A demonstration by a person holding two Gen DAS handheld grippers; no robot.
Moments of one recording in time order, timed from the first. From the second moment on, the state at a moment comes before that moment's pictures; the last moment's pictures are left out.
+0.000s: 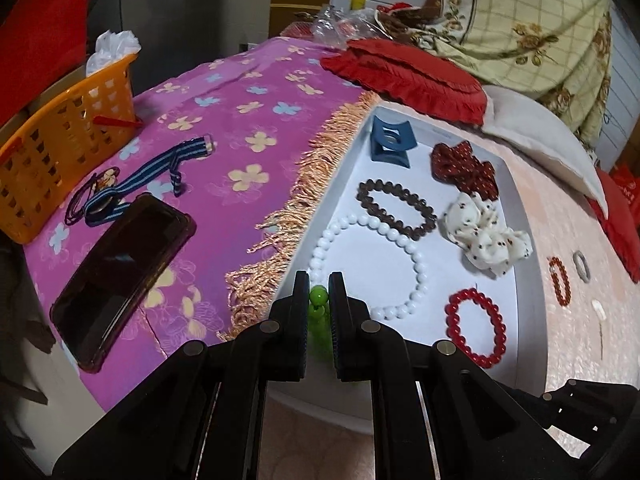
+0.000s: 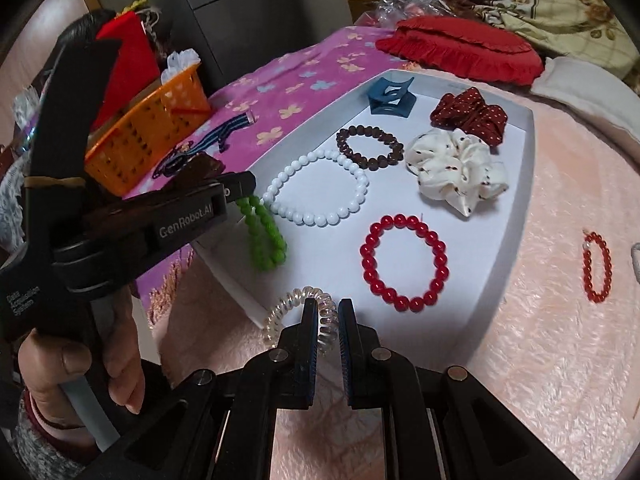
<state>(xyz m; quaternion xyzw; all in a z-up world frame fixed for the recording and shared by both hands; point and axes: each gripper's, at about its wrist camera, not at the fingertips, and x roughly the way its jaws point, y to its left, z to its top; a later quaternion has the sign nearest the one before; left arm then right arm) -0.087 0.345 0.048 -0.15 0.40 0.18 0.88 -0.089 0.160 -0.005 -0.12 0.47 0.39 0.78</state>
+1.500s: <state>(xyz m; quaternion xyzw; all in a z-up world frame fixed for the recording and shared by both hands) -0.117 0.322 0.061 -0.10 0.34 0.23 0.90 -0.107 0.013 0.038 -0.12 0.38 0.19 0.90</state>
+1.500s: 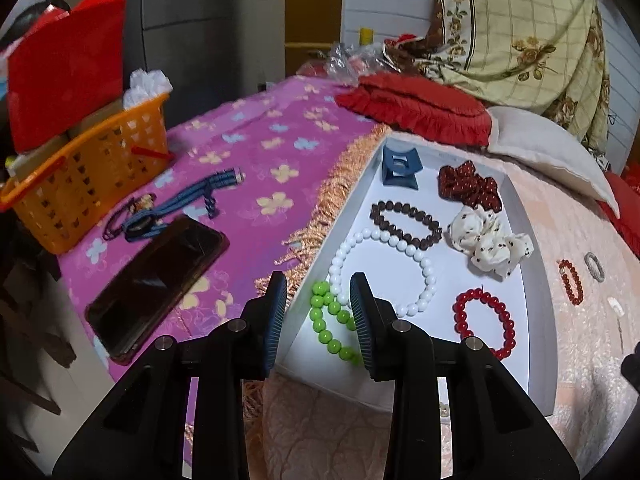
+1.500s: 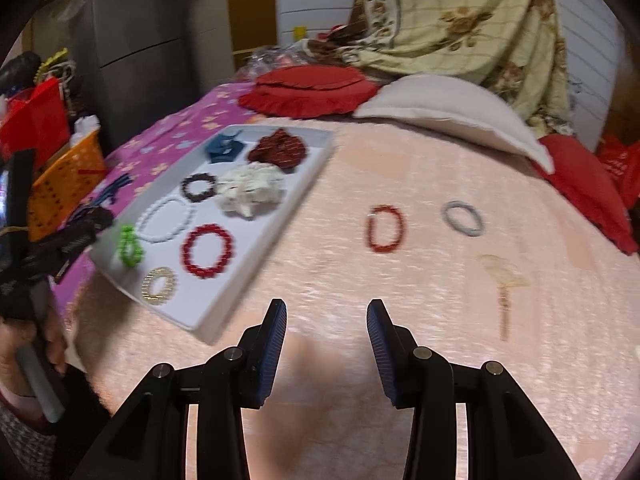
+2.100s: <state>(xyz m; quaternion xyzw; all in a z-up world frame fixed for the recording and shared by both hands) -0.132 0.214 0.091 -0.06 0.38 0.14 0.91 -0.101 -0.039 0.038 -0.13 0.36 0.13 0.91</state>
